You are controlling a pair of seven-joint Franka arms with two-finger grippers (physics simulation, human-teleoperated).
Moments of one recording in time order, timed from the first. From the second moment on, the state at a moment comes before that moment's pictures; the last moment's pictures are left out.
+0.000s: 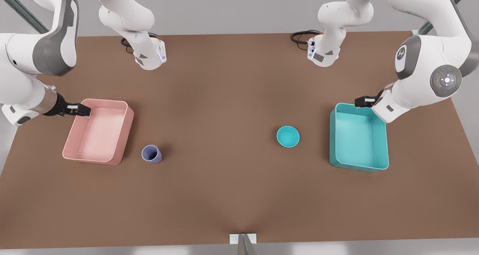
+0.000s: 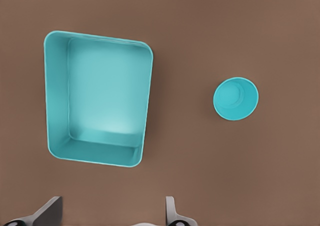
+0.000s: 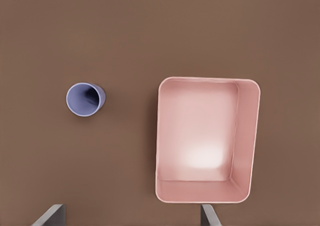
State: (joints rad) left arm 0.00 0.18 -0.11 -1.44 0.02 1.34 -0.07; right arm -0.15 0.13 0.12 -1.46 -0.05 1.45 0.03
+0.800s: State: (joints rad) left arm -0.46 0.69 -0.13 -1.63 0.16 2.03 -0.33; right arm -0.05 0.51 0.14 -1.75 -0.02 2.06 0.10
